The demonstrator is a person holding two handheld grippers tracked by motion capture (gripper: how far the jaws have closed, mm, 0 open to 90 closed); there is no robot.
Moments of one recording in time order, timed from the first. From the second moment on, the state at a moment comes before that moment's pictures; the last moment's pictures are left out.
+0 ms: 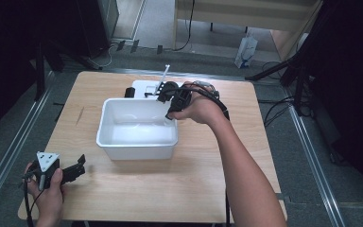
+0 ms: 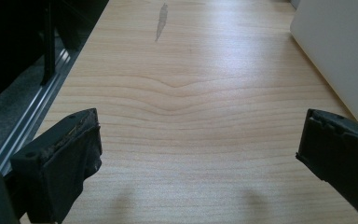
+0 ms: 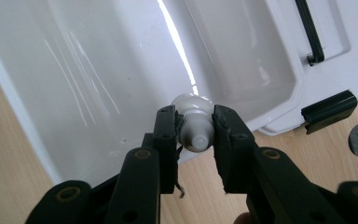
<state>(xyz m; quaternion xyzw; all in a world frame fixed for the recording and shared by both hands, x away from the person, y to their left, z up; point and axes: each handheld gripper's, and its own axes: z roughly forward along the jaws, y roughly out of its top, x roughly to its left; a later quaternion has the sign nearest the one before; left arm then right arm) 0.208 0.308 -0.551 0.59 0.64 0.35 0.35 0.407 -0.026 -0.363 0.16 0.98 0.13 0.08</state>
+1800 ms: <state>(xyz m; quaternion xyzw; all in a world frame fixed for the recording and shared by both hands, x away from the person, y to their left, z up) 0.206 0.309 -0.551 0.58 0.64 0.35 0.35 0.404 -0.007 -0.433 0.10 0.99 0.07 0.05</state>
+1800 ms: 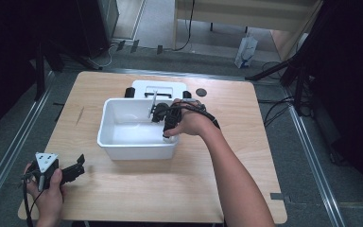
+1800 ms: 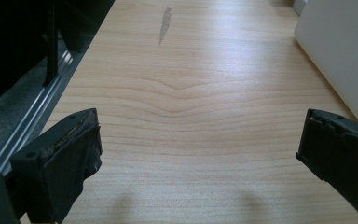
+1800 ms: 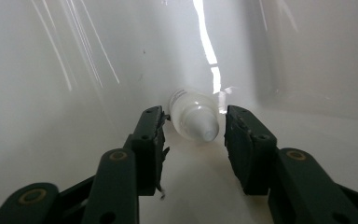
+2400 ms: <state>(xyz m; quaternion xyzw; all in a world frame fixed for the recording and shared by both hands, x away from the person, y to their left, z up) 0.206 0.309 -0.551 0.58 0.64 0.35 0.35 0.391 -0.016 -0.385 0.16 0.98 0.10 0.10</state>
